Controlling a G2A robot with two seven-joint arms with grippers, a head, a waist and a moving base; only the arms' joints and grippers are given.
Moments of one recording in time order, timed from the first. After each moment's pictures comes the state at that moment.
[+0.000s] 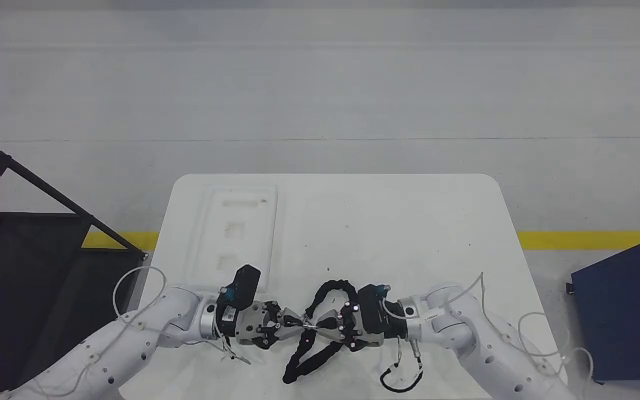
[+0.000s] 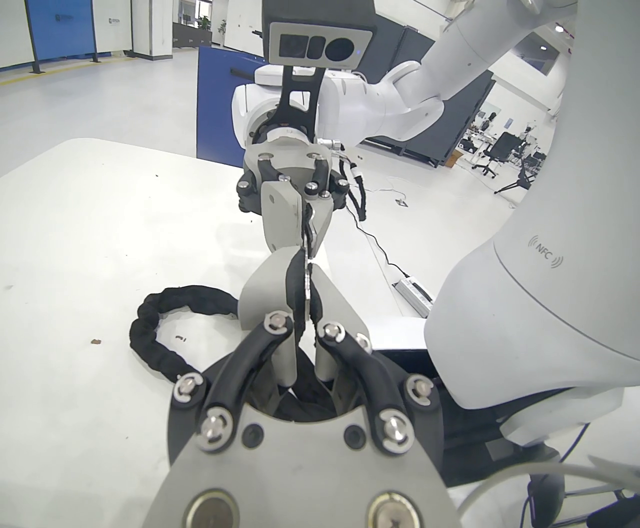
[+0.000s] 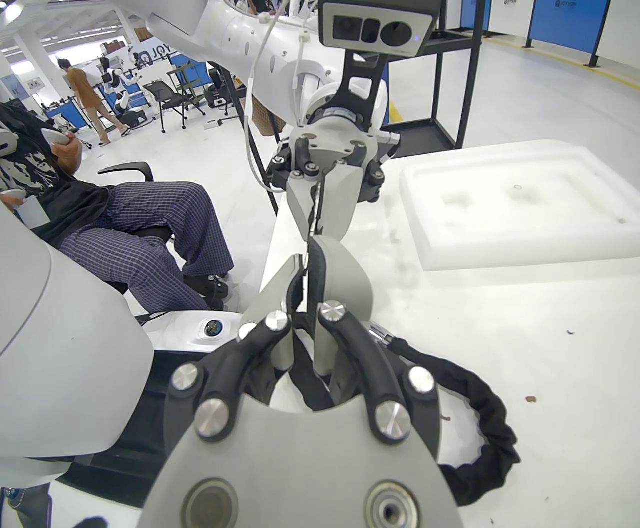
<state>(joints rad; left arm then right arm) 1.08 -0.63 -0.60 -1.63 0.97 -1.01 0.47 -1.18 -0.99 0.83 -1.68 -0.87 -1.01 0.11</state>
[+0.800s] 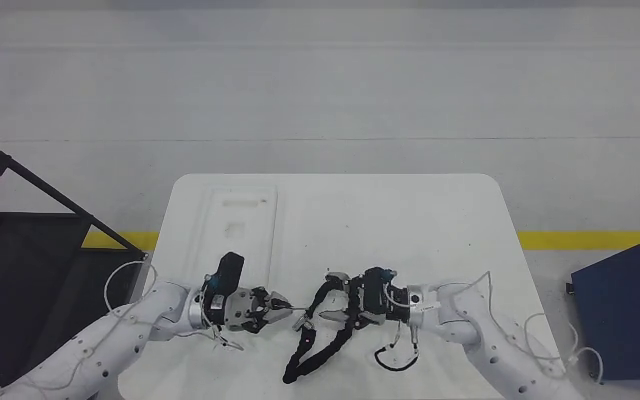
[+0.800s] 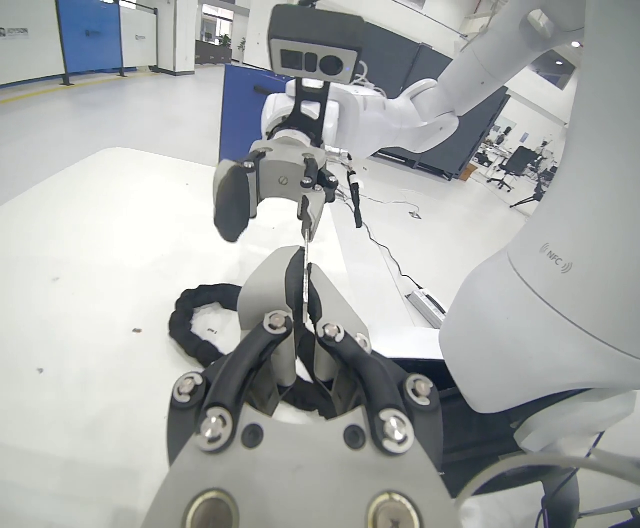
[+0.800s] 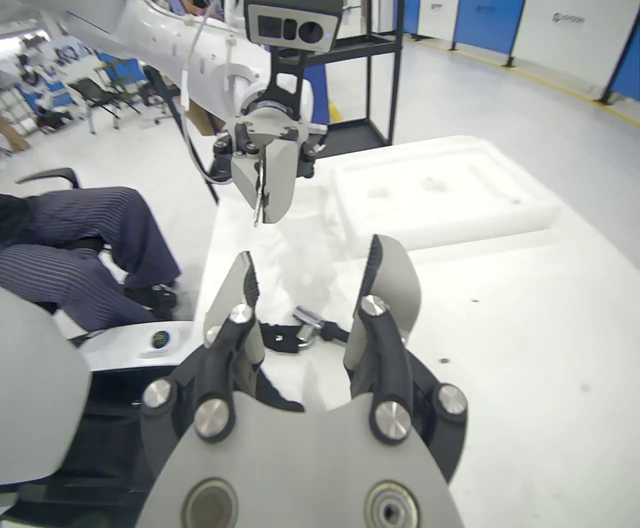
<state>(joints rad) 1.08 -0.61 -0.65 -1.54 0.99 -0.98 0.57 -1.20 -0.97 0.88 -1.72 -1.12 -0.78 -0.01</state>
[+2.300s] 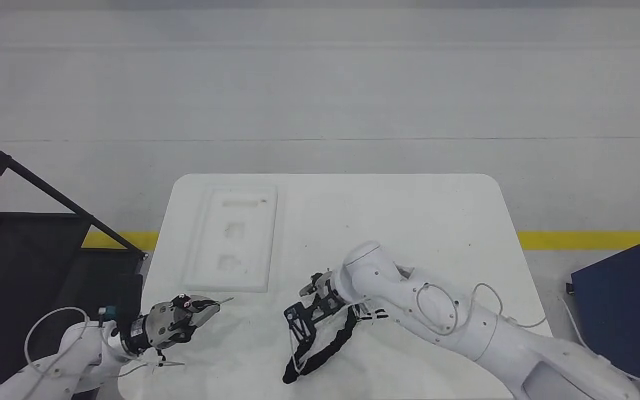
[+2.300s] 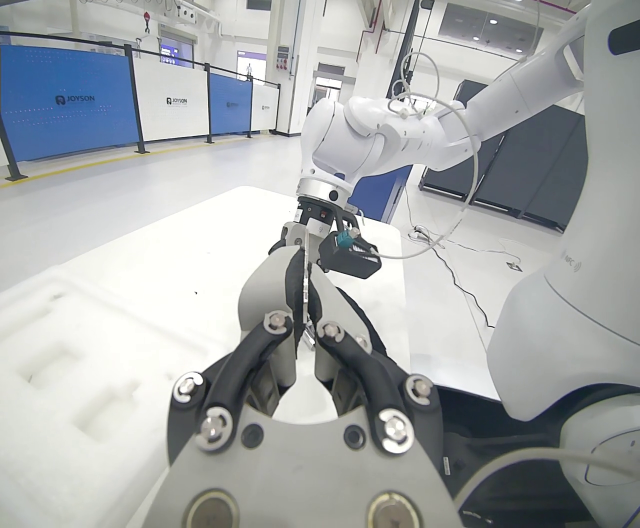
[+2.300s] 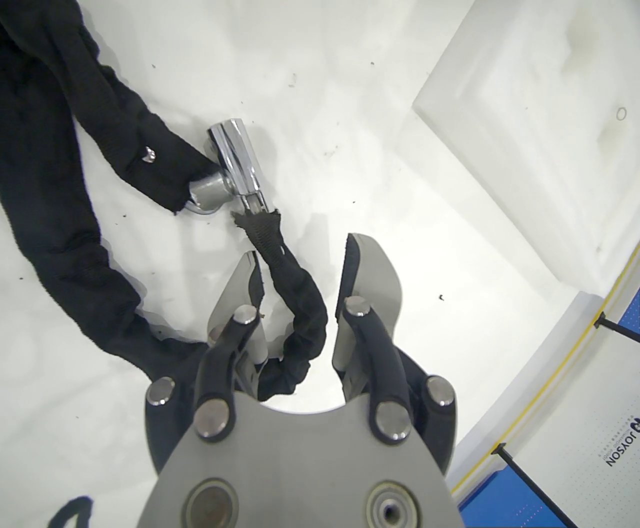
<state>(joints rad) 1.68 -0.43 -1.17 -1.62 1.13 -0.85 0.97 -0.67 -1.27 0.37 -1.46 -1.56 -1.01 0.52</state>
